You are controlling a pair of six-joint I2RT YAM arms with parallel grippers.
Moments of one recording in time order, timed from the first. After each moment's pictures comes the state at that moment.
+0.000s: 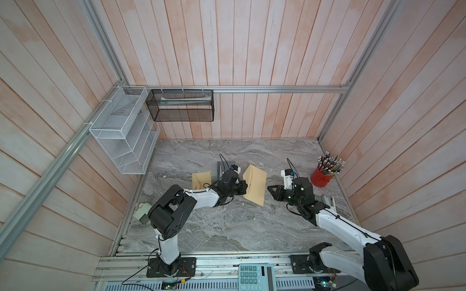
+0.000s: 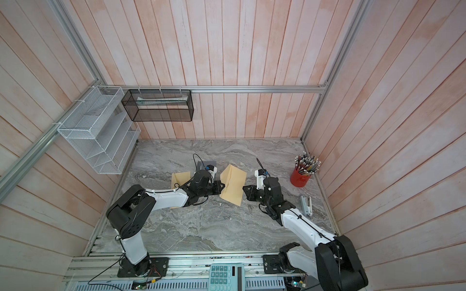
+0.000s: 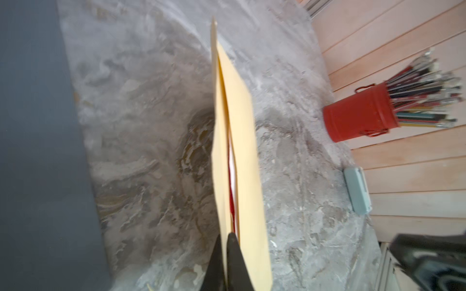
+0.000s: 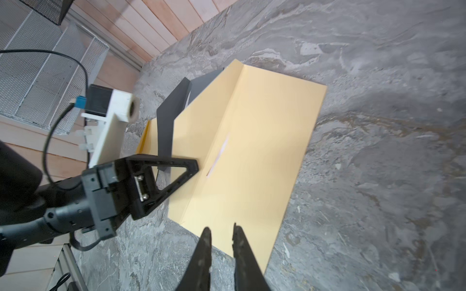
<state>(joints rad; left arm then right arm) -0.70 1.88 0.95 0.29 0.18 -0.73 0.39 1.17 0.48 0.15 -0.34 0.58</state>
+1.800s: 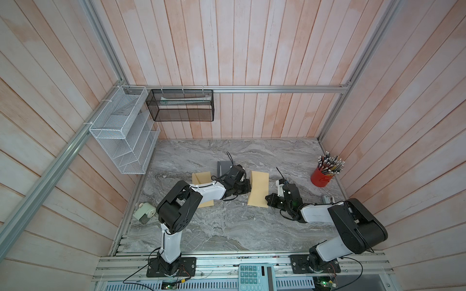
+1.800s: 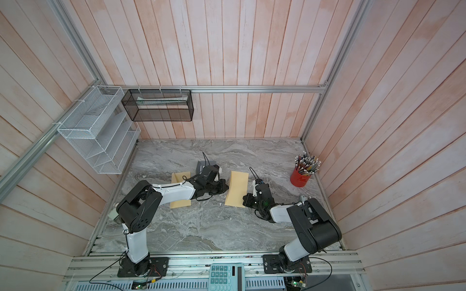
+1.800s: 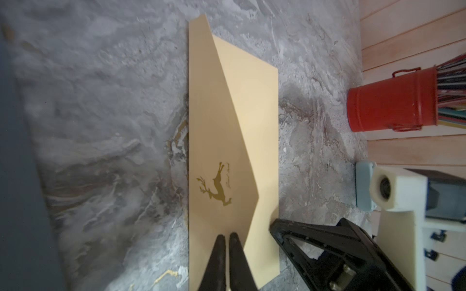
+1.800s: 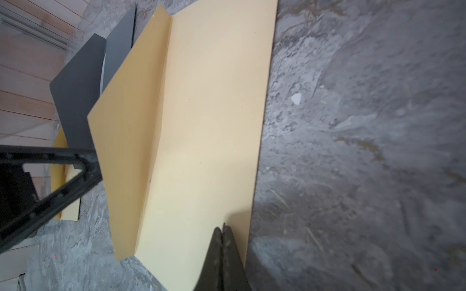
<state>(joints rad) -0.72 1.96 1.16 0.01 0.26 -0.78 0.41 1.54 0.39 0.44 -0.25 0.68</state>
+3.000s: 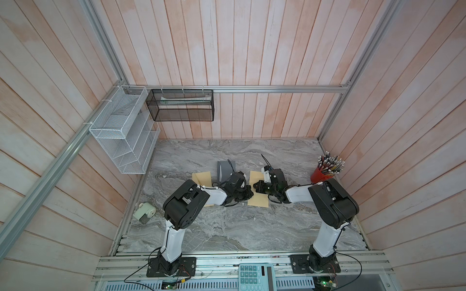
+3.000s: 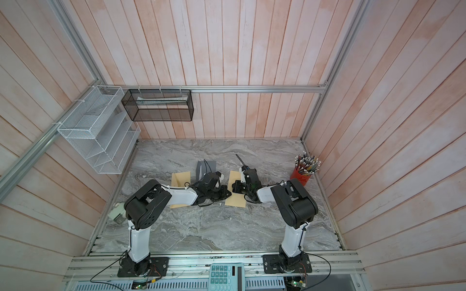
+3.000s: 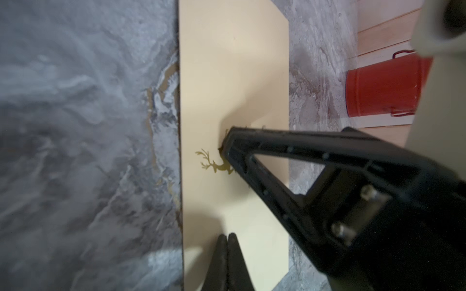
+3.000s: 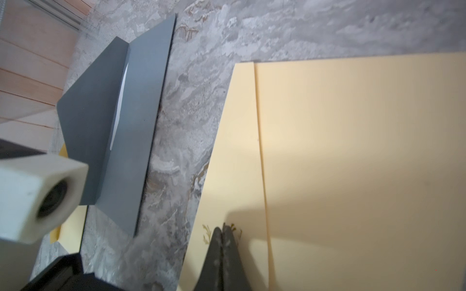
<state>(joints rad) -0.73 2.02 1.05 0.23 0.34 -0.85 0.44 1.86 0.79 0.36 -0.30 0.58</state>
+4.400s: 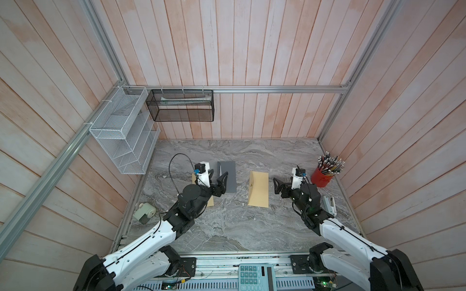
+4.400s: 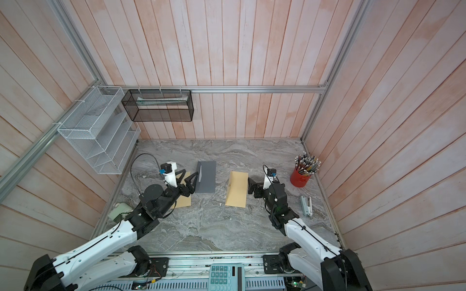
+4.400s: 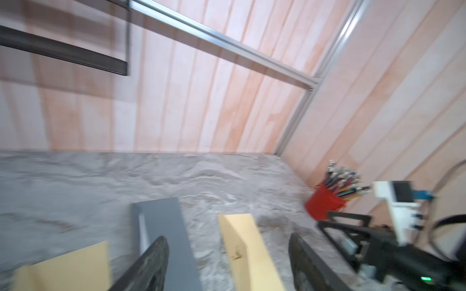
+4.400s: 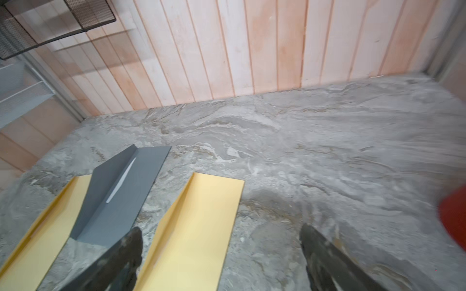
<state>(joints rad) -0.68 0.85 0.49 0.32 -0.30 -0.26 0.39 0.92 0.30 0.40 0.13 0.26</state>
